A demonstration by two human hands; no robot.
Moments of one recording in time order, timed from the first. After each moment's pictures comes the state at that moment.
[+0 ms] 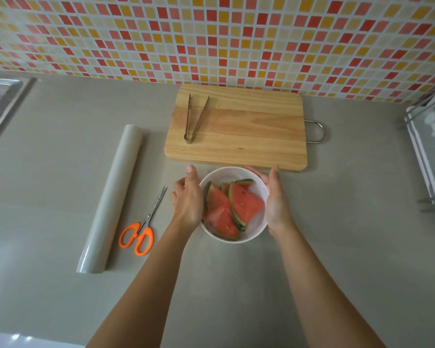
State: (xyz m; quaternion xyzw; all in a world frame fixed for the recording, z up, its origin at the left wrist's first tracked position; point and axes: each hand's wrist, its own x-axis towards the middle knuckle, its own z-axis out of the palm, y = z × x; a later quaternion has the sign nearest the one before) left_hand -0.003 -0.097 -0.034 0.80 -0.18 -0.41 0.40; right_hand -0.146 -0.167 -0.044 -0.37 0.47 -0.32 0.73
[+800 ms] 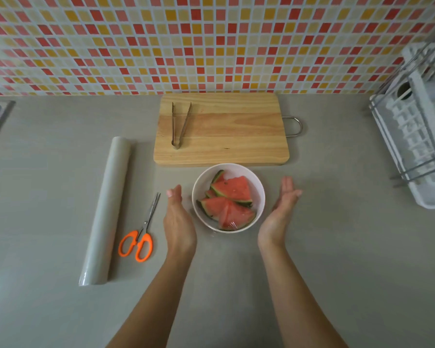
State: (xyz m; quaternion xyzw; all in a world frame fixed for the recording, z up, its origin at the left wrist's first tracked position) left_hand -0.016 -0.057 -0.037 0.72 -0.17 -0.40 0.54; right_hand -0.153 -0.119 -0.043 -0.27 0.57 -0.53 0.56
